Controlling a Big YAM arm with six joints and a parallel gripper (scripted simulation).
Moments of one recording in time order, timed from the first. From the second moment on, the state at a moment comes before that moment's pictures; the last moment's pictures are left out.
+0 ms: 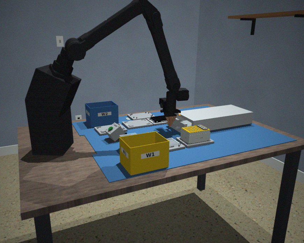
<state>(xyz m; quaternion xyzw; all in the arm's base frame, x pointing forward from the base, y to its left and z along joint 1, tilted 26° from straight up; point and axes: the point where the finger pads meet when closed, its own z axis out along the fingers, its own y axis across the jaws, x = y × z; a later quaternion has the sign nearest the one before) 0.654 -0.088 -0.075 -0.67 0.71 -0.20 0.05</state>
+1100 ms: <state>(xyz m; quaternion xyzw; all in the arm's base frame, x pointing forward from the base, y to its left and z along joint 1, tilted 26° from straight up) 0.672 -0.089 -0.067 -0.67 0.71 -0.20 0.05</state>
